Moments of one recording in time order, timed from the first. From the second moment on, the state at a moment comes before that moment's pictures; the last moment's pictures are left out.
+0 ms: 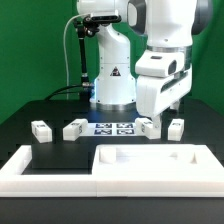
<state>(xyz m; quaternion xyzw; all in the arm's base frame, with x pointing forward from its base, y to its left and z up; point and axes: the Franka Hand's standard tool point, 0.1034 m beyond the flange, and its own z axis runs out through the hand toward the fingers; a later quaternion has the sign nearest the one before) 0.515 0.071 0.066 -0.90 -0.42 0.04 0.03</state>
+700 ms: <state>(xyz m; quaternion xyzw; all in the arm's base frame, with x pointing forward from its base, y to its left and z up) 0.477 0.102 0.066 -0.99 0.03 0.11 0.04</state>
